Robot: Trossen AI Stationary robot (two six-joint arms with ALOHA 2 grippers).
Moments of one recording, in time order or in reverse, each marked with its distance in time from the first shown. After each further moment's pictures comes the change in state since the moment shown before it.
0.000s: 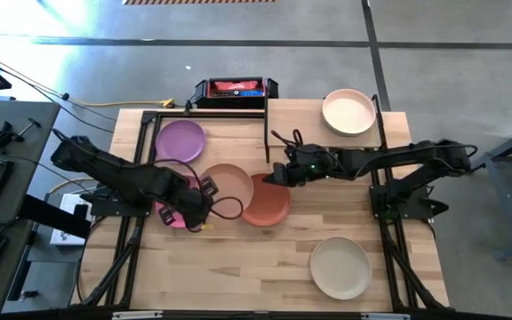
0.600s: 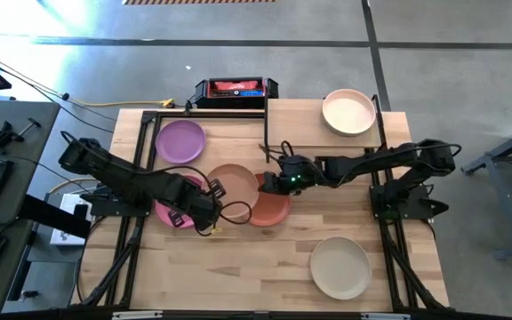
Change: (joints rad) left arm -0.005 0.087 0.000 0.076 -0.051 -0.018; right arm 0.031 0.140 0.000 0.026 0.009 0.083
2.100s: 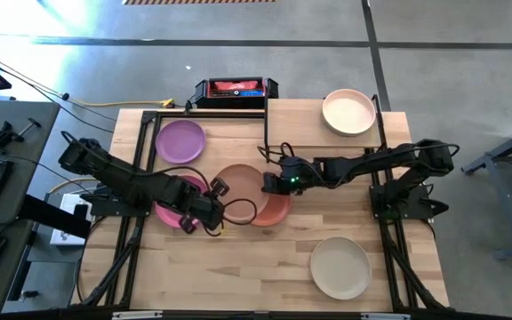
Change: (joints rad) left arm -0.012 0.000 0.002 0.130 -0.036 -0.227; right arm 0.002 0.010 0.000 -0.034 0.048 0.005
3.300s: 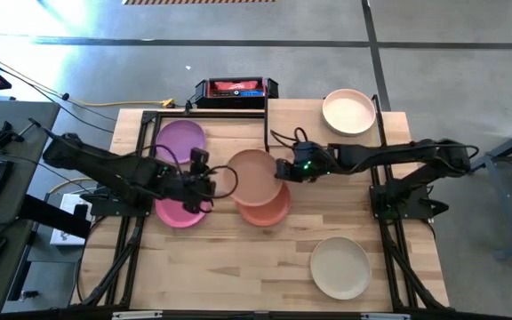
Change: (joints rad) left arm 0.035 -0.224 -0.002 0.038 -0.342 -0.177; right arm -0.100 -0.170 0.000 -0.231 -0.015 -0.085
